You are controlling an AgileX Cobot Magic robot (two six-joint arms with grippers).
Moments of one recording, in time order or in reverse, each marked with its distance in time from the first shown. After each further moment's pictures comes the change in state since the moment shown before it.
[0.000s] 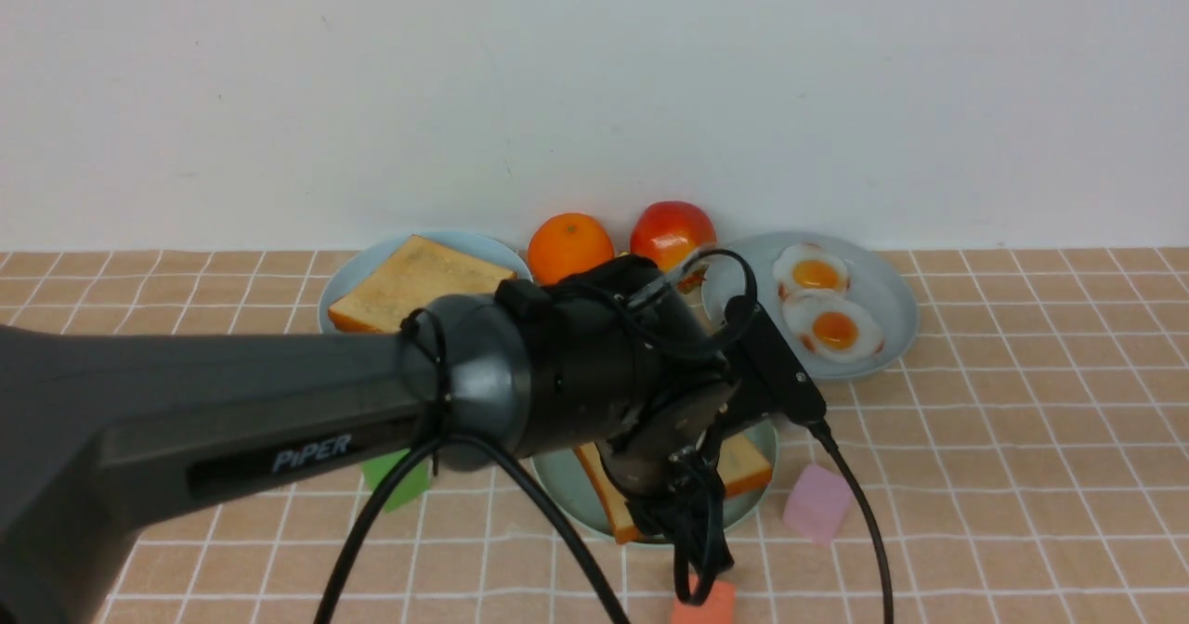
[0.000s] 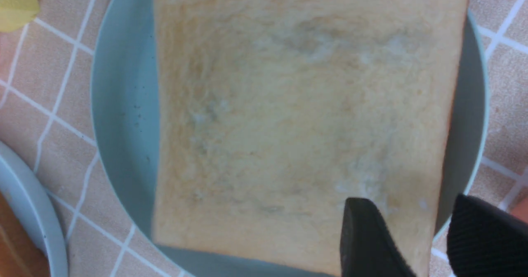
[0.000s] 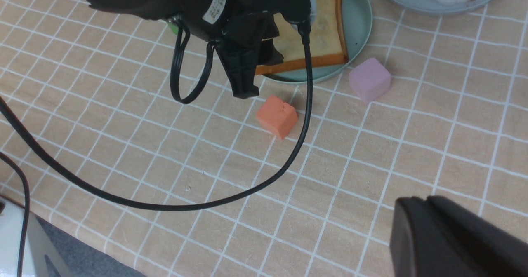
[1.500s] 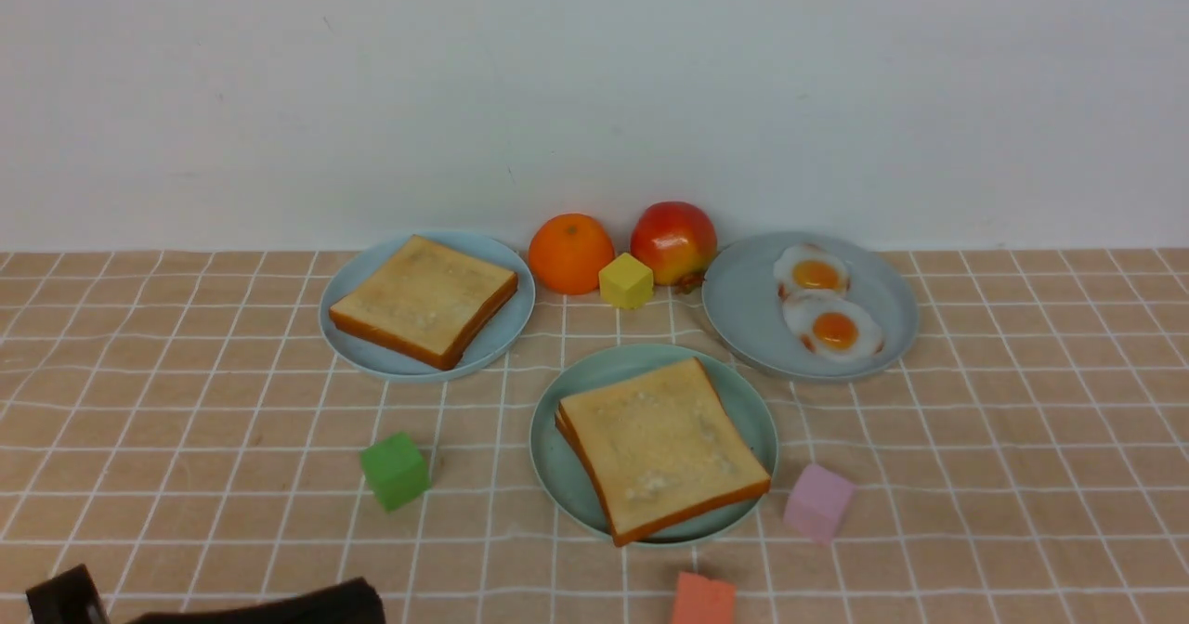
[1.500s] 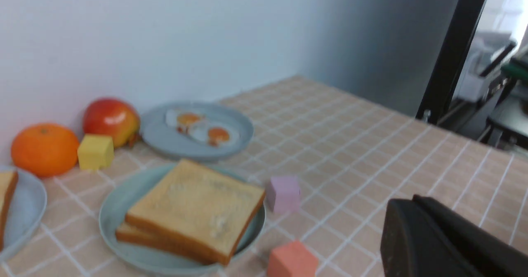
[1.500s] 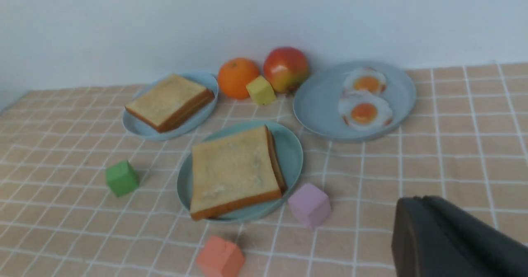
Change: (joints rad) right arm 0.000 -0.379 0.484 -0.189 -0.567 0.206; left arm -0.025 -1.450 1.215 -0.385 -0.868 -0.142
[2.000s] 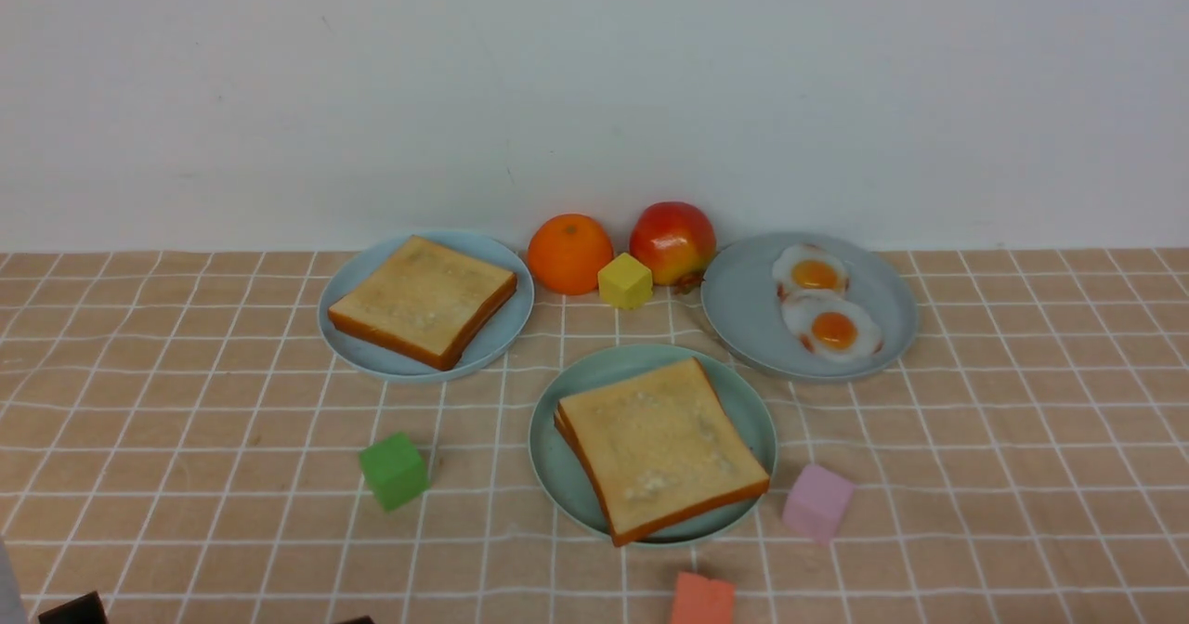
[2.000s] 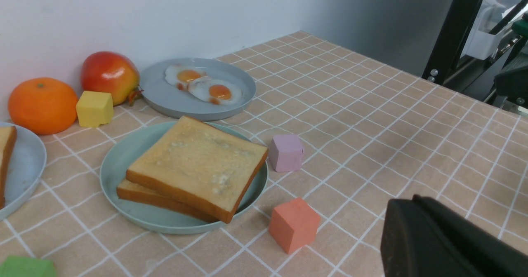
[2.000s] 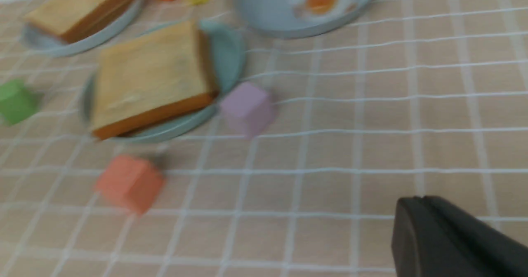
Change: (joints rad) right arm -0.111 -0.062 0.355 -0.063 -0.146 0.032; left arm 0.000 0.000 0.000 0.000 0.074 0.000
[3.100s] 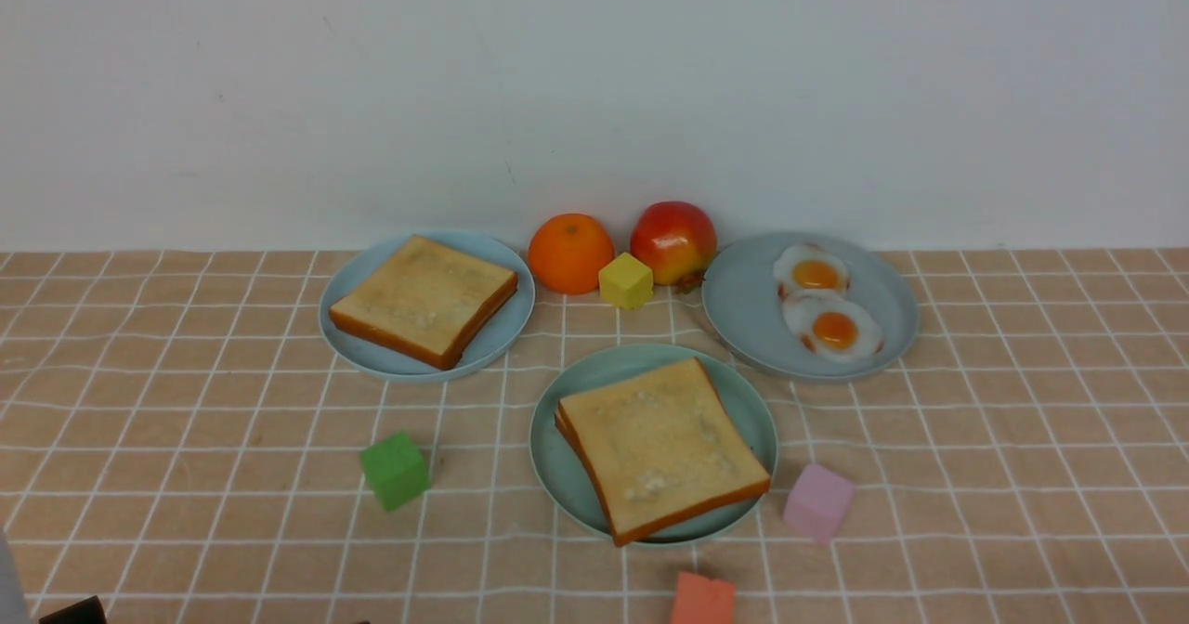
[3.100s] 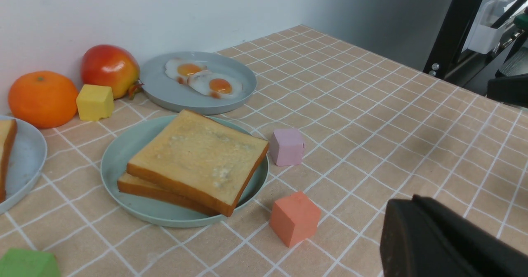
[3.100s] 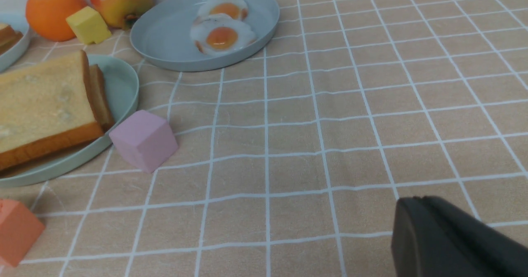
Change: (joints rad) right arm -0.236 -0.141 0.163 0.152 -0.105 -0.267; left arm 0.000 -0.001 0.001 0.000 0.015 0.000
